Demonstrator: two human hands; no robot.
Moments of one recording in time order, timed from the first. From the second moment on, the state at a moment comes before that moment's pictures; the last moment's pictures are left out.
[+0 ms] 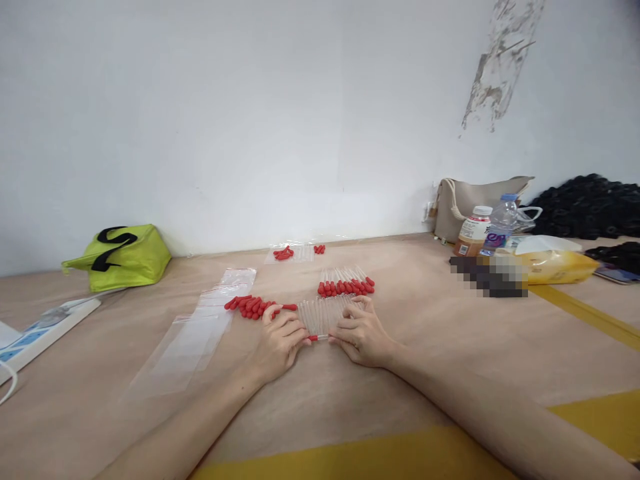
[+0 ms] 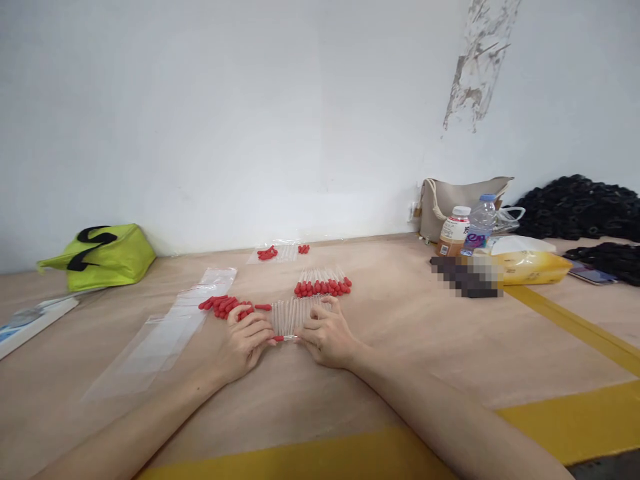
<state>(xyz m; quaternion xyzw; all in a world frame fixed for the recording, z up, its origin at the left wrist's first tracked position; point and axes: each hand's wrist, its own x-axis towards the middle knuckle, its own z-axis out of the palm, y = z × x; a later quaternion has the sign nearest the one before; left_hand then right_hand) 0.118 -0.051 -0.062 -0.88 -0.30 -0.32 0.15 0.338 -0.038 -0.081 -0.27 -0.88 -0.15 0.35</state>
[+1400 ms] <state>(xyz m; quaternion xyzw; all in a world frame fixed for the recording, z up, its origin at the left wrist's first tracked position) -0.005 0.001 -0.044 -0.63 -0.68 -0.38 0.07 0.292 -0.011 -0.065 -0.44 -0.82 -0.15 0.35</state>
